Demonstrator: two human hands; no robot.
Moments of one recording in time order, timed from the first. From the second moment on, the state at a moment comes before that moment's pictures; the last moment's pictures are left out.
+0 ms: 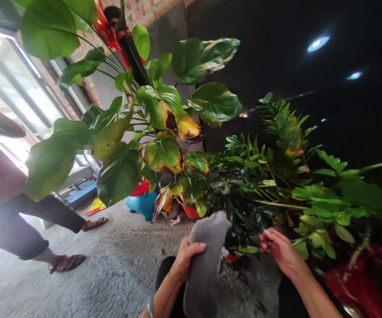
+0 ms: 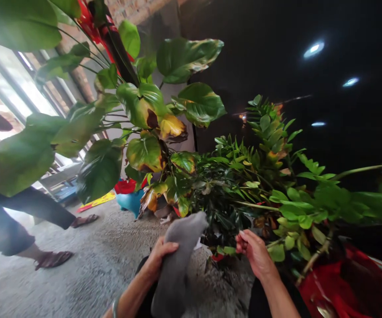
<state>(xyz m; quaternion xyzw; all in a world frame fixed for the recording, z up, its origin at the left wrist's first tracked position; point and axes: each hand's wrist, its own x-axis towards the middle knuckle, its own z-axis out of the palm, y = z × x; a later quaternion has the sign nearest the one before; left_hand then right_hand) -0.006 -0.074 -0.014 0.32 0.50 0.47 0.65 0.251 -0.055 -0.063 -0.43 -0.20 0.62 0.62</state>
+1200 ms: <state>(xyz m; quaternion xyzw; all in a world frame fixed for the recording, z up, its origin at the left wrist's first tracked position) 0.009 -0.061 0.026 0.38 0.42 0.38 0.73 0.247 -0.053 -0.066 -0.42 -0.21 0.63 0.62</state>
